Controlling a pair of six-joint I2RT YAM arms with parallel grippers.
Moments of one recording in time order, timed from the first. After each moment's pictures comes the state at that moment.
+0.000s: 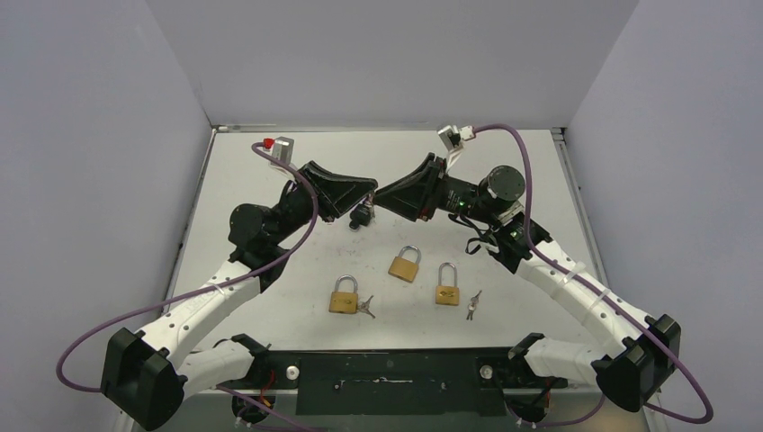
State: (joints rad) left arm -0.57 1.08 0.78 0.88 0.49 -1.13; right arm 0.64 1.17 1.06 0.32 -0.68 0.72
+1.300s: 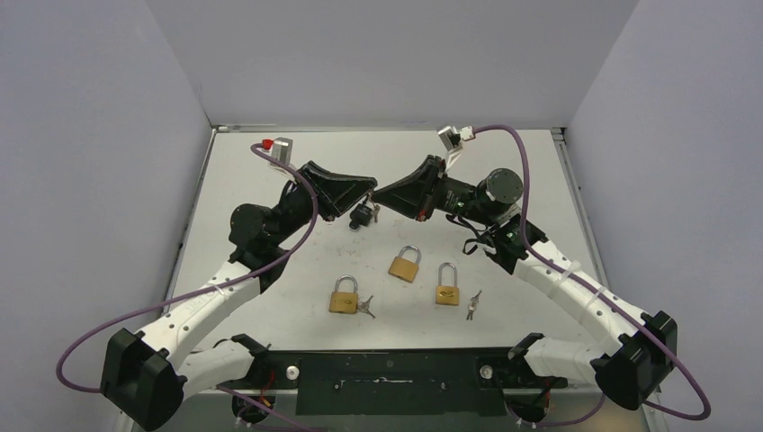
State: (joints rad) left arm -0.57 1.08 0.77 0.87 0.46 -1.11; right arm 0.65 1.18 1.03 0.41 -0.66 0.78
